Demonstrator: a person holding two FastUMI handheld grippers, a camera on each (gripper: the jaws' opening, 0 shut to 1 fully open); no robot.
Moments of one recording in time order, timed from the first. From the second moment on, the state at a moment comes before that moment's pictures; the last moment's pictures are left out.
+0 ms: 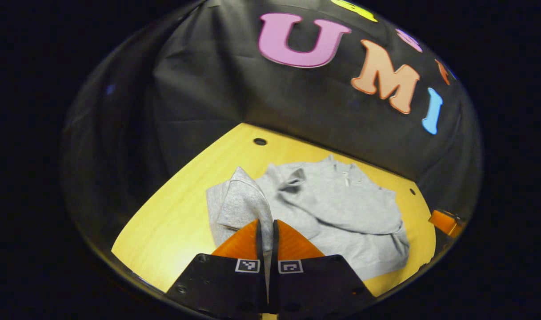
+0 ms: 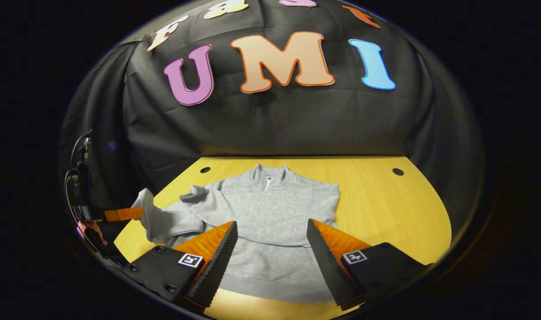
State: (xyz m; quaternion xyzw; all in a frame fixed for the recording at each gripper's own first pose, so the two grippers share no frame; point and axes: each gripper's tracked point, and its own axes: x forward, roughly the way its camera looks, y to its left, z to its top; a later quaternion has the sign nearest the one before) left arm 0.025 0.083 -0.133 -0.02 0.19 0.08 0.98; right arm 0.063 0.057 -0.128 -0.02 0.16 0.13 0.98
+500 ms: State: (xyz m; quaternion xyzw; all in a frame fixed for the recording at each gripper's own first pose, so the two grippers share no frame) left arm 0.097 -0.088 -0.104 0.01 0.17 -0.05 0.98; right arm 0.059 -0.021 -0.139 0.00 0.17 0.10 0.98
